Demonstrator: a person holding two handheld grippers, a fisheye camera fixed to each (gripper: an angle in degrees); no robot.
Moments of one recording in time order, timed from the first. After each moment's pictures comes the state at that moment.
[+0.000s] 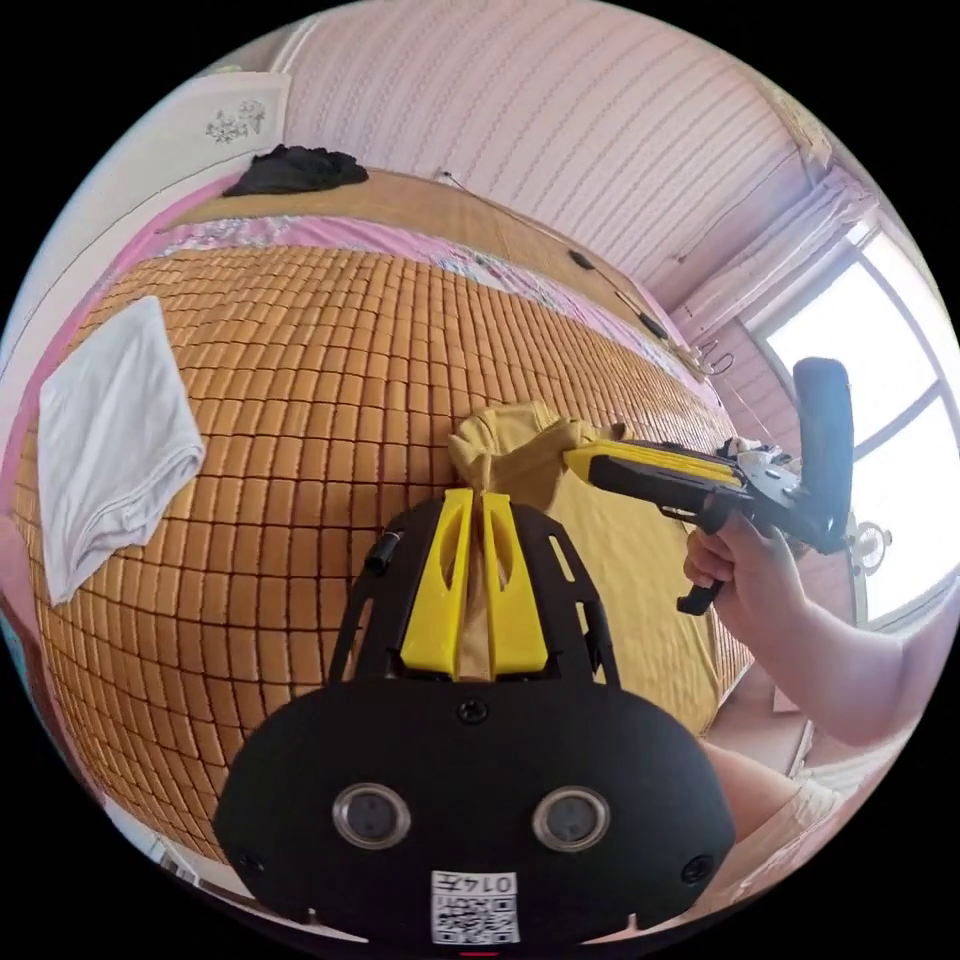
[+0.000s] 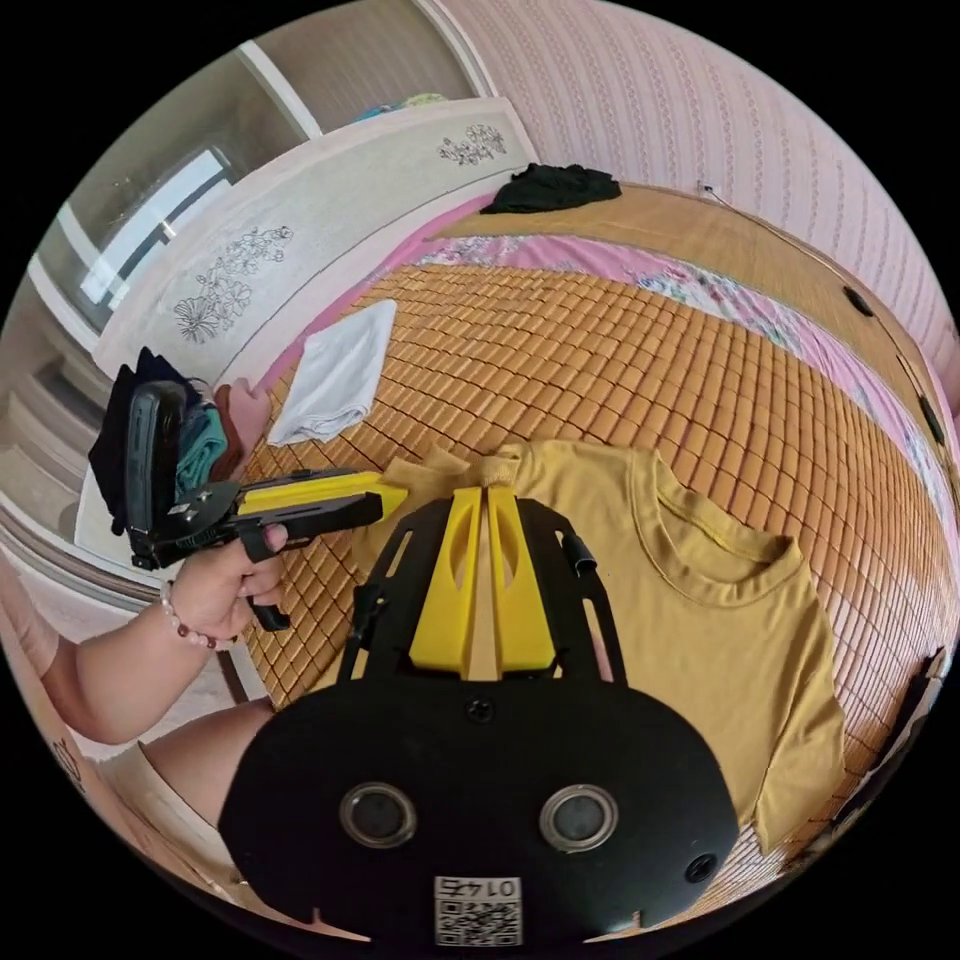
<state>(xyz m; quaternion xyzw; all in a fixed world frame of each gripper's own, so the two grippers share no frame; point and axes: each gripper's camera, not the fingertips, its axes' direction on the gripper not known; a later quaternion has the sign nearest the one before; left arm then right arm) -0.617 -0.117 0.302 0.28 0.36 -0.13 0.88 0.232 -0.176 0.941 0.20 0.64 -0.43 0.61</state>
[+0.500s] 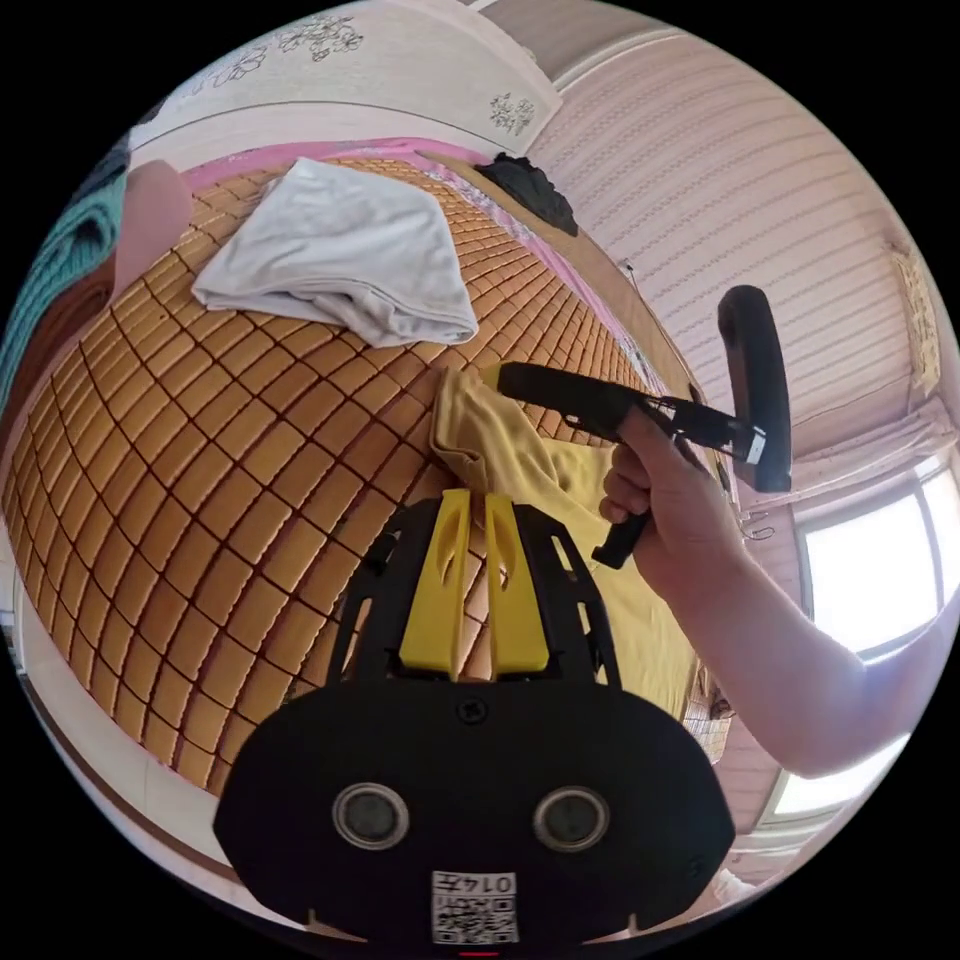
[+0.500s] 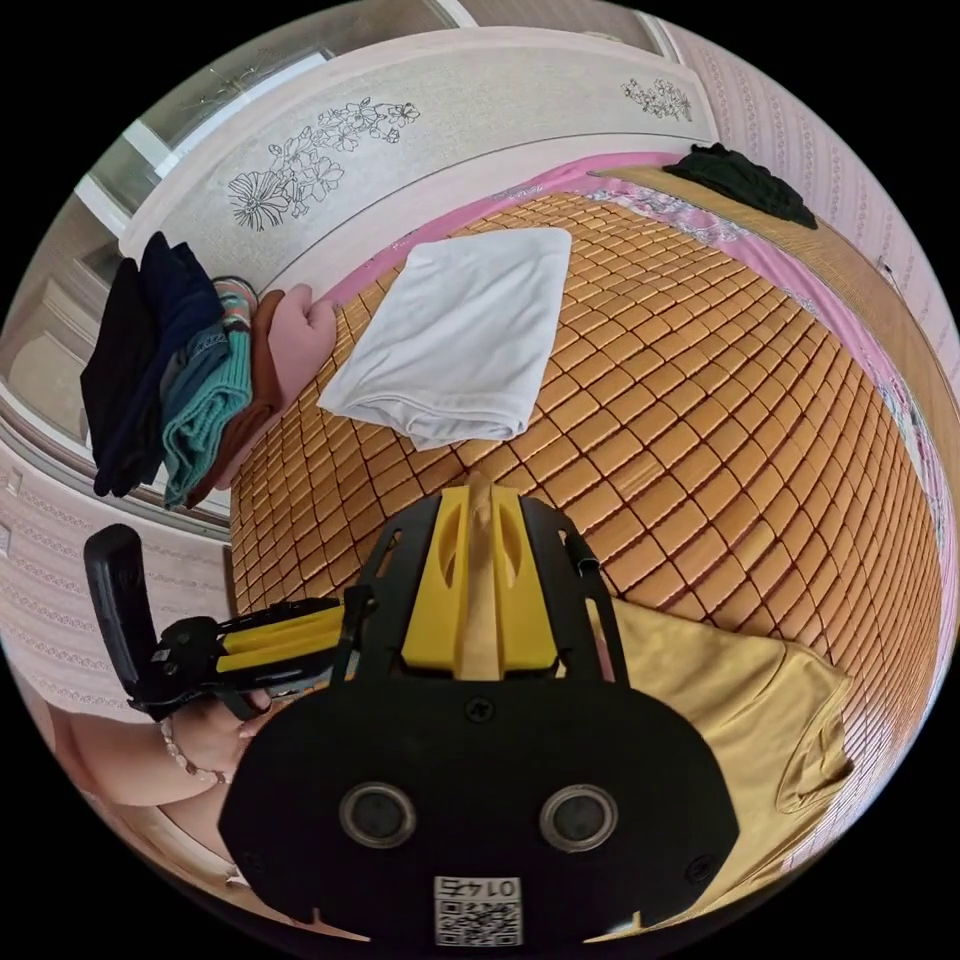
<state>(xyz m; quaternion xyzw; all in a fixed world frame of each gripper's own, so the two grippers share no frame) -0.702 -0.004 0.389 0.21 0.41 -0.37 0.81 0.289 -0.300 1.087 0.05 0.66 -0.45 0.60</state>
